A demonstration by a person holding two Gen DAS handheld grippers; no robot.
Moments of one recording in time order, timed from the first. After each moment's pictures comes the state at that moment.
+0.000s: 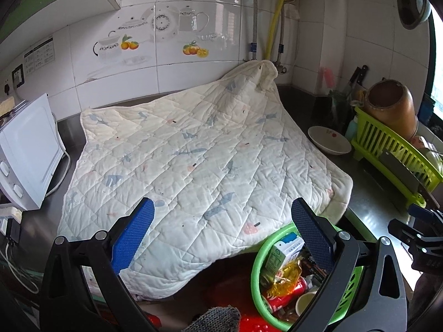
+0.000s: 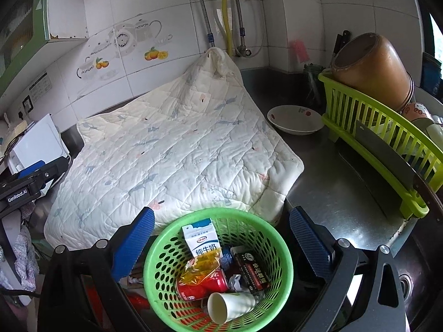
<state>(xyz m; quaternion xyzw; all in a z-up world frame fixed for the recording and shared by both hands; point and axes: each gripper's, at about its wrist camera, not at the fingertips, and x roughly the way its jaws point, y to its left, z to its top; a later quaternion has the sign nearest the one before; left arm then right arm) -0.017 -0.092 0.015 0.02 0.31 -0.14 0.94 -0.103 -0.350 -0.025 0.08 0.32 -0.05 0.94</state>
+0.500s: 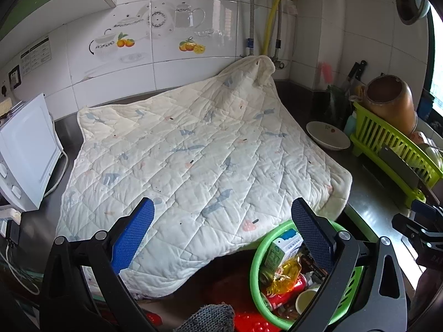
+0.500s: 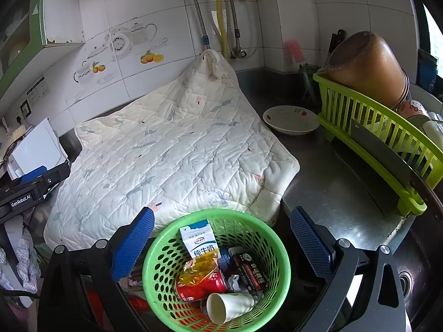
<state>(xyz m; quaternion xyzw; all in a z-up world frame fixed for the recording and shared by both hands) -0.015 -0.096 0.012 0.03 0.32 -0.14 0.94 -0.107 -0.354 -0.024 0.09 0.31 -0.06 0.94</state>
